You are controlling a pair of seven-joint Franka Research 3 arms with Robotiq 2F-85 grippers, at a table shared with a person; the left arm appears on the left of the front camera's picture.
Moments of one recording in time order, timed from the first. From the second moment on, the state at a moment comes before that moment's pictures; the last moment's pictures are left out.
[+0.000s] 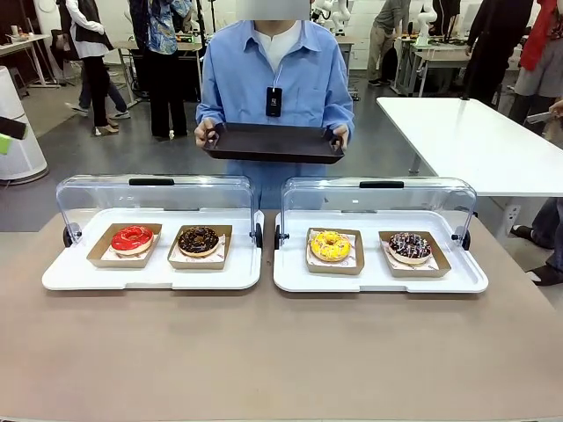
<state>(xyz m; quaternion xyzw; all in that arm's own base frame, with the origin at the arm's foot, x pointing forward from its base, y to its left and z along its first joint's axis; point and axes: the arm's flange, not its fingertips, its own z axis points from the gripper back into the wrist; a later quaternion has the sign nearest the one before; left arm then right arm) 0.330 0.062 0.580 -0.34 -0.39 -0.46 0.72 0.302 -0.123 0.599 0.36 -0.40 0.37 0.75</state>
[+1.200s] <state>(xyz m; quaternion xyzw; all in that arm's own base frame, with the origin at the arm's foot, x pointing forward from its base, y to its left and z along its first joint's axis) 0.328 0.090 0.546 -0.31 -0.31 -0.50 0.74 0.310 -0.147 0.551 0.32 -0.35 0.46 0.75</state>
